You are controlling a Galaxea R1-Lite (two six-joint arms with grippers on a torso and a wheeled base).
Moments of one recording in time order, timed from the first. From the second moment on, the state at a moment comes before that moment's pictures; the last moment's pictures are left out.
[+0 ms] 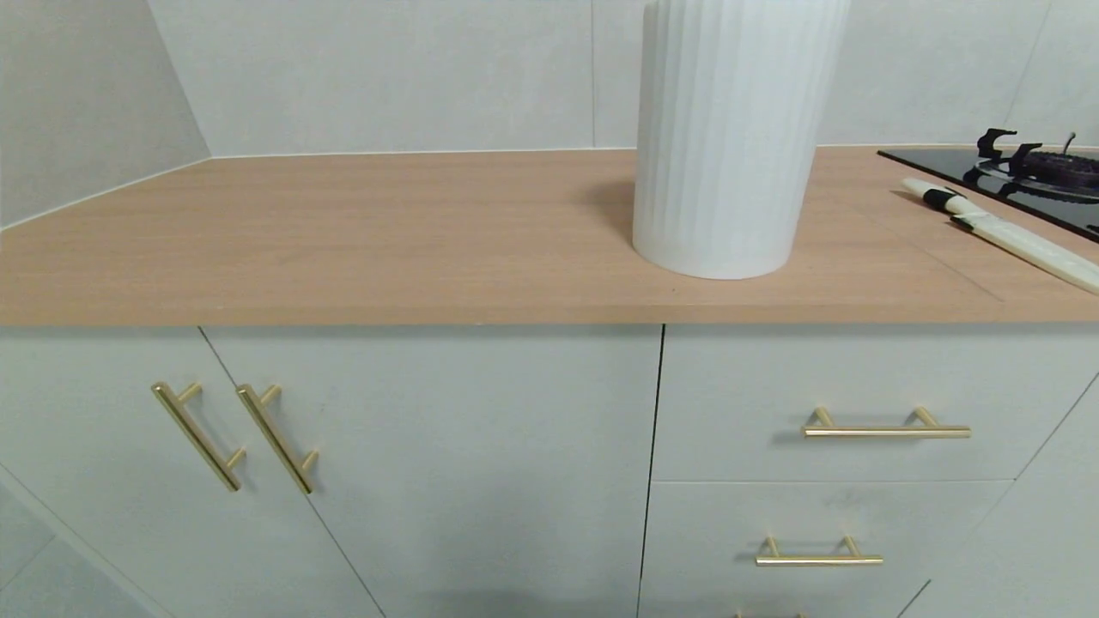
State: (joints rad) left arm 0.00 0.00 0.00 0.00 0.04 0.00; right arm 0.00 0.00 0.00 0.00 0.06 -0.01
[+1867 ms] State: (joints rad) left arm 0.00 0.00 0.00 0.00 0.04 0.00; right arm 0.00 0.00 0.00 0.00 0.06 -0.01
